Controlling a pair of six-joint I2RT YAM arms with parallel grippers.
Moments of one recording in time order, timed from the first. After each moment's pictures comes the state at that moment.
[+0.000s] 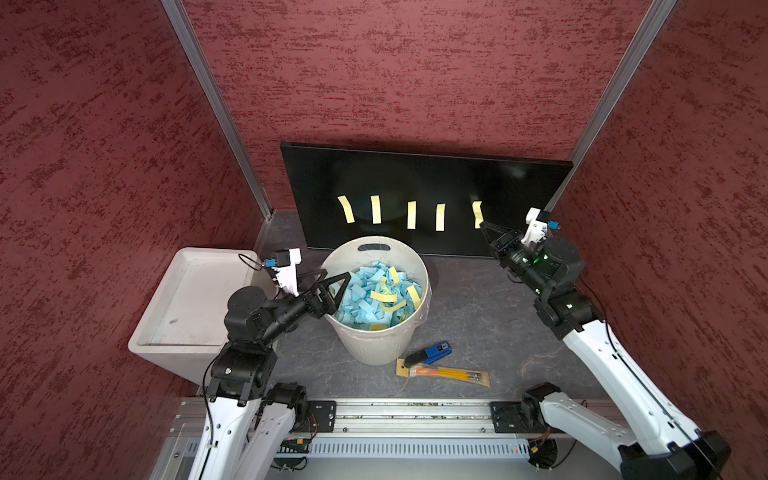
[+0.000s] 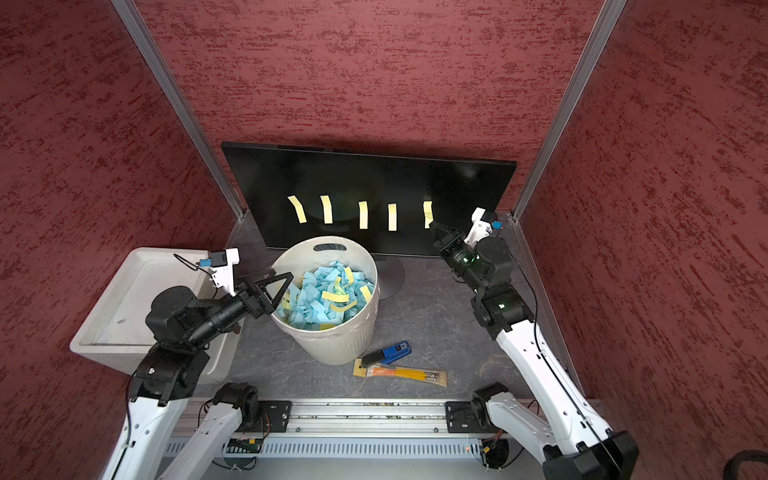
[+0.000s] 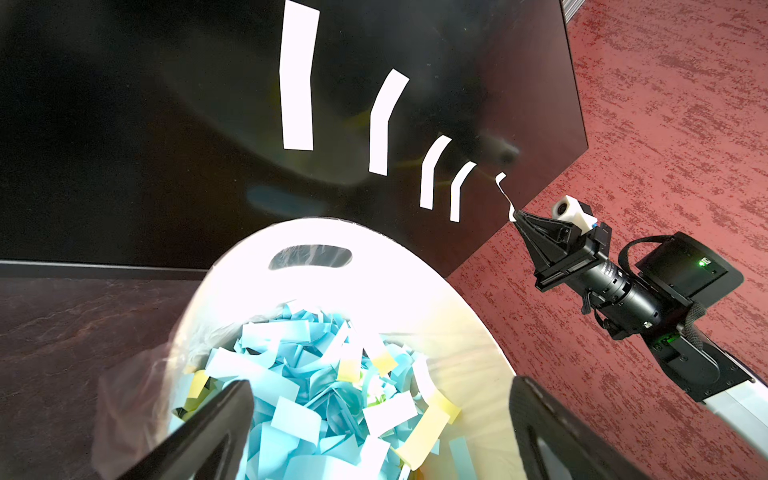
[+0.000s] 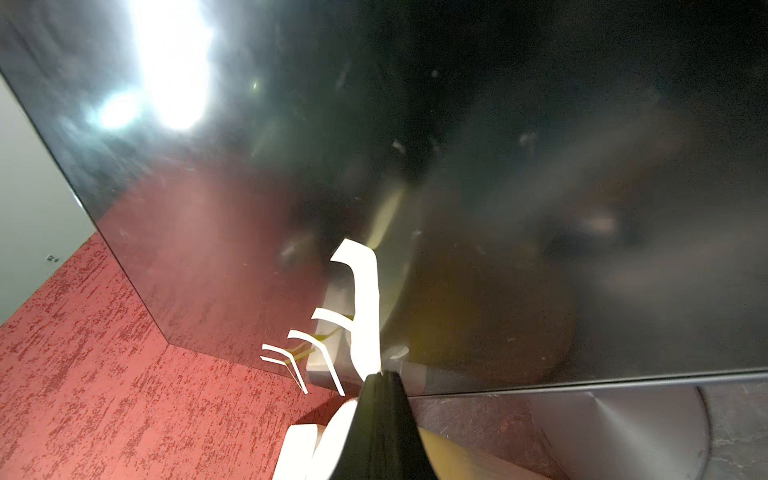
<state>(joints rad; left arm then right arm) -0.13 0.54 0.82 -0.39 0.55 -0.54 0.32 0.96 0.96 -0.01 -0.18 1.09</state>
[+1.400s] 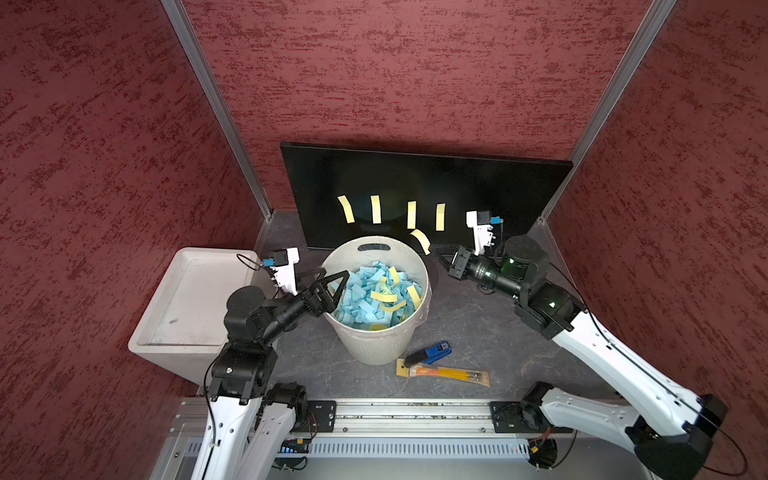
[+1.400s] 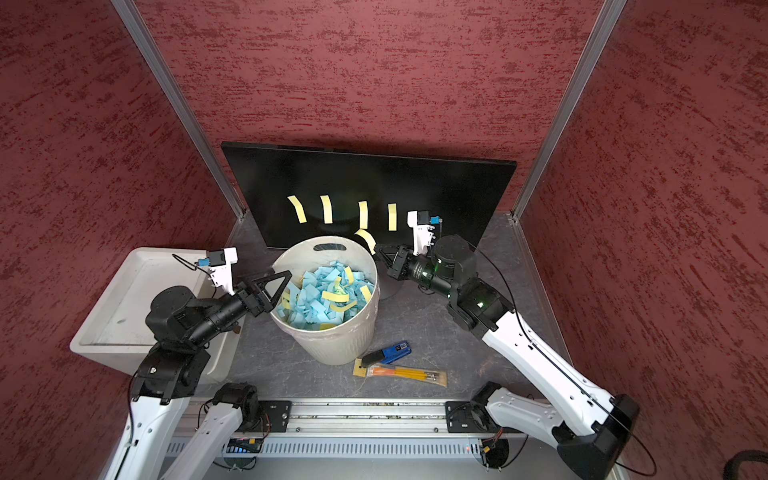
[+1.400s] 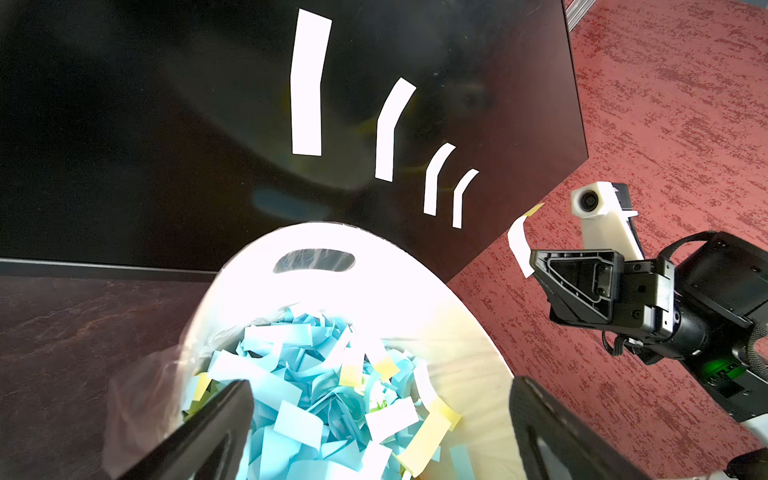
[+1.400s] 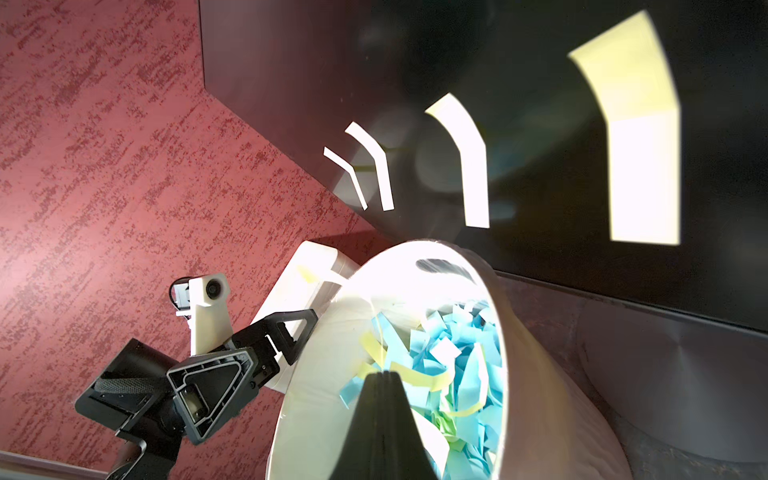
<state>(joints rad) -0.10 0.54 0.81 -0.37 0.57 -0.56 0.71 1.09 1.14 -0.18 -0.25 0.75</state>
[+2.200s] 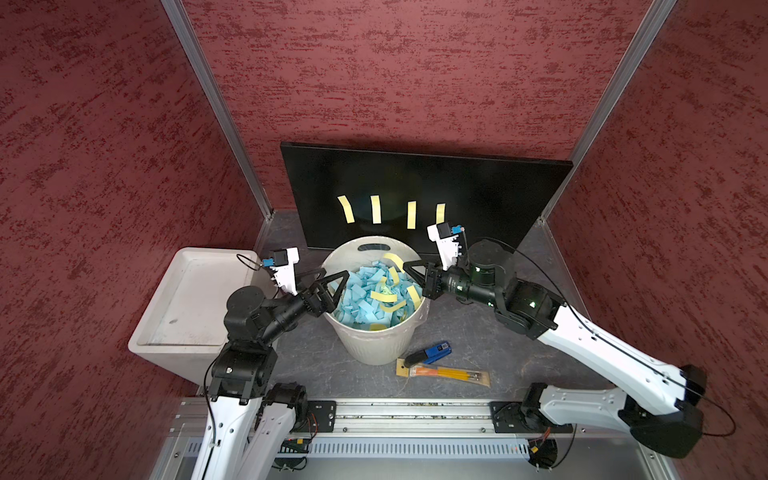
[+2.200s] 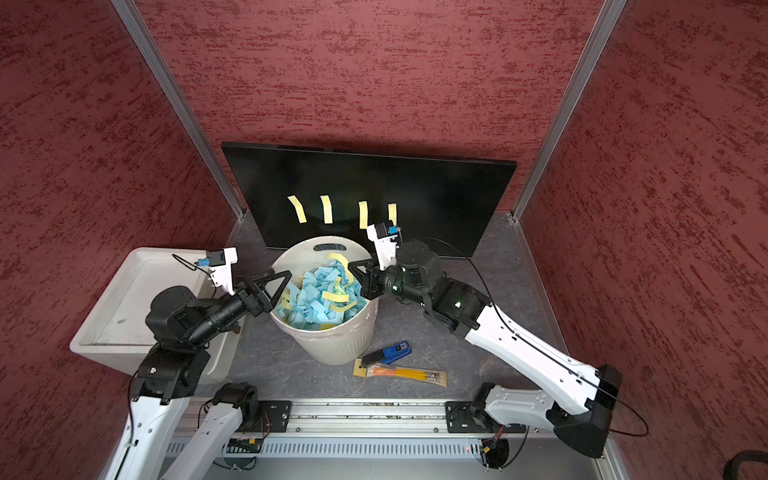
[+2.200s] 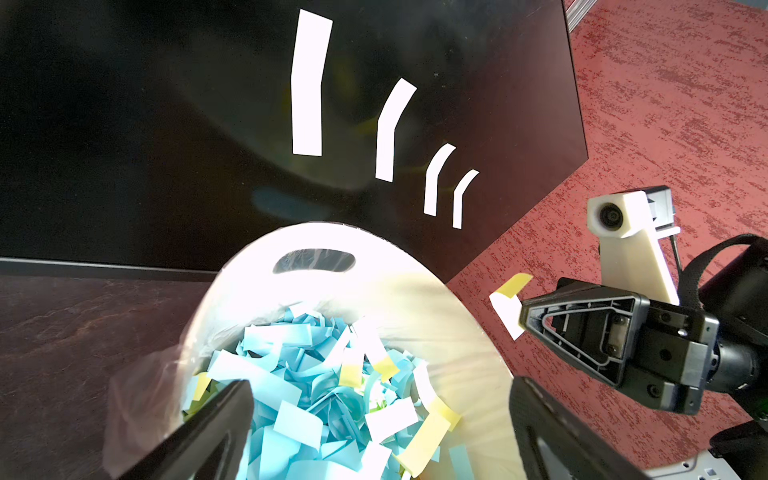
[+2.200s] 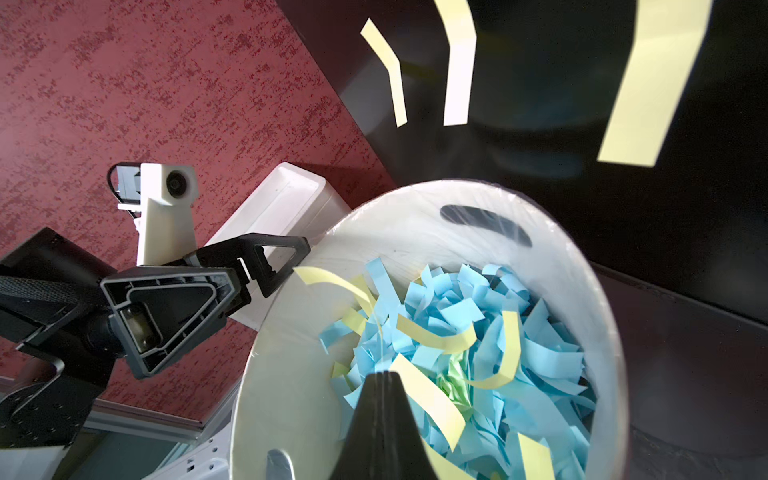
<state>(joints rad) -0.10 0.54 0.81 -0.37 0.57 -0.57 0.93 1.19 1.26 -0.34 -0.09 0.54</state>
